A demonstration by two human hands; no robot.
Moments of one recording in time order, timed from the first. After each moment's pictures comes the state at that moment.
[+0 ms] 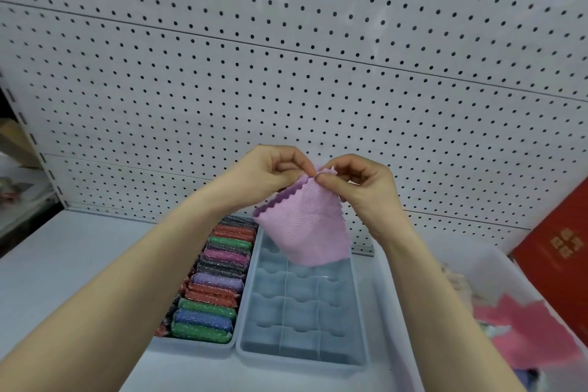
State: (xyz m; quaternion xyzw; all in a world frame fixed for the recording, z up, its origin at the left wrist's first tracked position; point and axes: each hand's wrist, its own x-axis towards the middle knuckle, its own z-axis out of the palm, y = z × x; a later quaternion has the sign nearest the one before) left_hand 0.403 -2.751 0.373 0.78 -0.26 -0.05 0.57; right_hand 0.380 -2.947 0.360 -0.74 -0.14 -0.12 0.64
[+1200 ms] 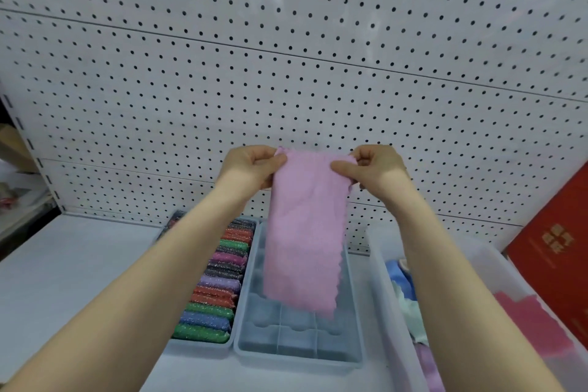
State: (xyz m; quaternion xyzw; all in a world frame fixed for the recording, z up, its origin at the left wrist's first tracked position) left_hand 0.407 -2.760 0.362 0.71 -0.05 0.05 0.70; right_hand 0.404 -2.980 0.384 -0.87 0.01 -0.10 0.48
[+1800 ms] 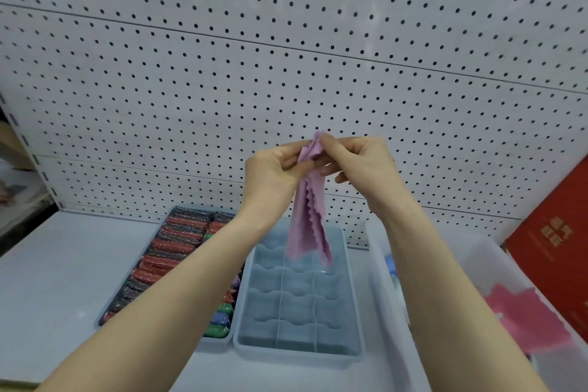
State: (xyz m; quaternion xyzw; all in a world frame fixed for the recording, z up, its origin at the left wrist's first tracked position) left_hand 0.377 -2.802 0.364 0.68 -0.13 0.11 0.72; right_hand 0.381 -2.944 0.395 -0.82 -0.06 -0.11 0.56
